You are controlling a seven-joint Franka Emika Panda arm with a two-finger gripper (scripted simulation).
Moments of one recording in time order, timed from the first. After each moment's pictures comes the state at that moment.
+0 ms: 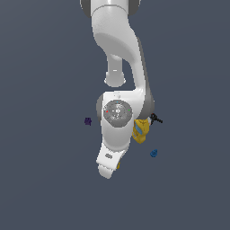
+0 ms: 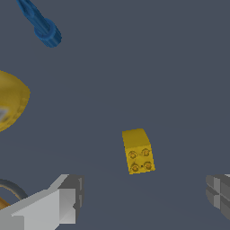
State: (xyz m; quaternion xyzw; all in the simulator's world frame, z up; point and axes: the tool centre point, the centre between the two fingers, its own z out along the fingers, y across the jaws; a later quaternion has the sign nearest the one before) arm 0.128 0.003 0.112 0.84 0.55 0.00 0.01
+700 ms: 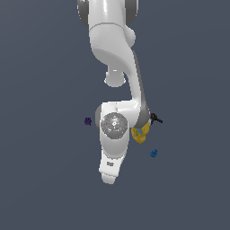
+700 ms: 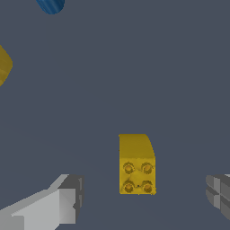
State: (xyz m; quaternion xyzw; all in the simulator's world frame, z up) arm 0.136 -0.002 0.073 0.79 0.62 0.00 0.00
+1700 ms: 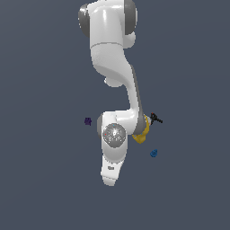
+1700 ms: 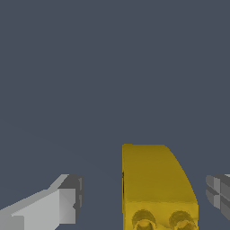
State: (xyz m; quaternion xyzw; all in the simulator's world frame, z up) arm 0.136 -0.002 0.022 0.78 0.62 0.00 0.00
